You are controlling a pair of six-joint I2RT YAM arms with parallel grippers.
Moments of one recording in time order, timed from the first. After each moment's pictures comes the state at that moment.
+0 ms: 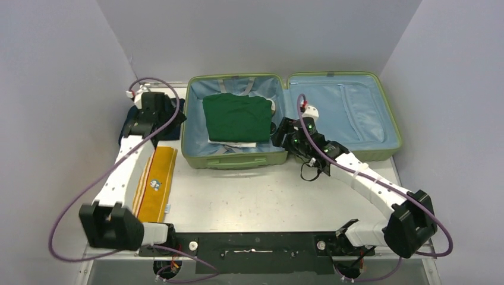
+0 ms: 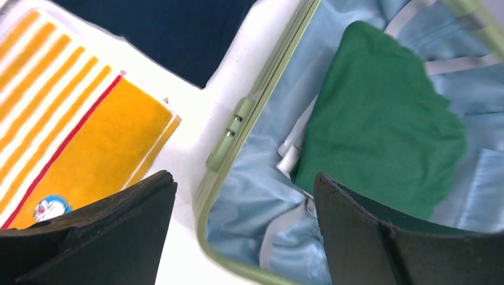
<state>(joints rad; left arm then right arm) -0.09 1.41 1.27 -0.65 -0.24 -0.69 0.57 1.30 0.95 -0.27 0.14 0.69</state>
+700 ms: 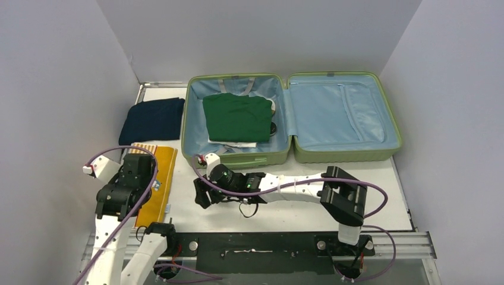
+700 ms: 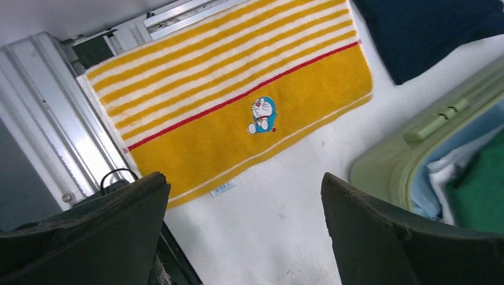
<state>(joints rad) -0.14 0.66 1.00 -1.31 -0.71 -1.09 1.23 1.82 1.23 -0.03 0.02 0.56</state>
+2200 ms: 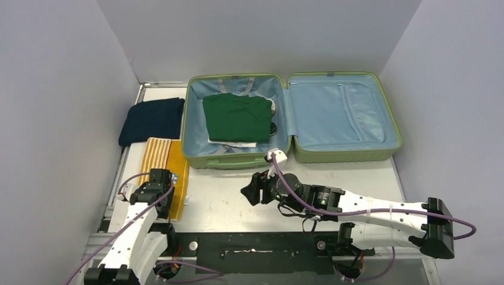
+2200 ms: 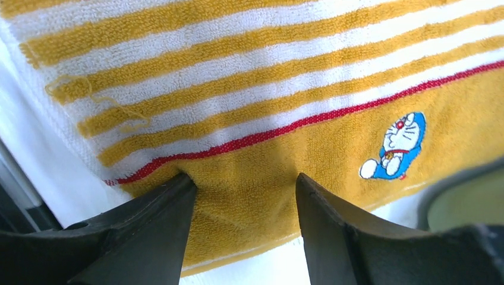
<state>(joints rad) -0.03 0.81 0.39 -0.86 -0.43 -1.42 1.24 1.04 0.73 -0.11 0.30 0.64</state>
